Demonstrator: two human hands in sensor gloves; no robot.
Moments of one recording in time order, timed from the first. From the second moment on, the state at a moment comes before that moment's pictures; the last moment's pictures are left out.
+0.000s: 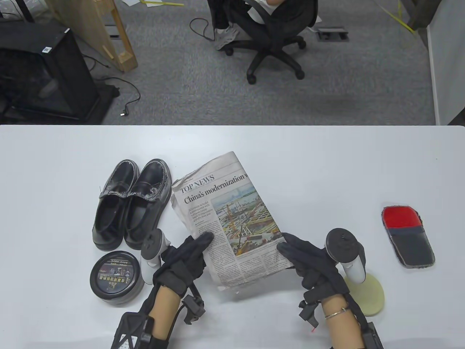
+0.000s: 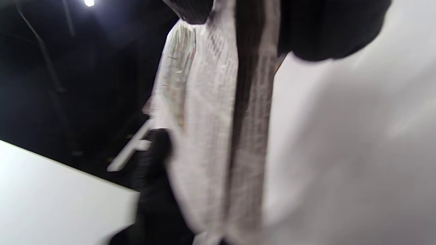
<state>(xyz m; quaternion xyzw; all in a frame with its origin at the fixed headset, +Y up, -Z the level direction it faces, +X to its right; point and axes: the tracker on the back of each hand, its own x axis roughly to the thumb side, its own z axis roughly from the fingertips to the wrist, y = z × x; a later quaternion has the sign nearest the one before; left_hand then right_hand) -0.154 -0.746 -0.251 -0.17 -0.20 0.72 0.64 0.171 -0.709 -0.236 0.12 0.10 0.87 0.46</state>
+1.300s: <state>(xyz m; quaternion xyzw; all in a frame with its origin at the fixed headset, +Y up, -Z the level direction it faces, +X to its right) -0.105 -0.705 -0.214 -0.12 -0.30 0.57 0.76 0.109 -0.673 -0.188 0.21 -0.11 0.90 0.37</state>
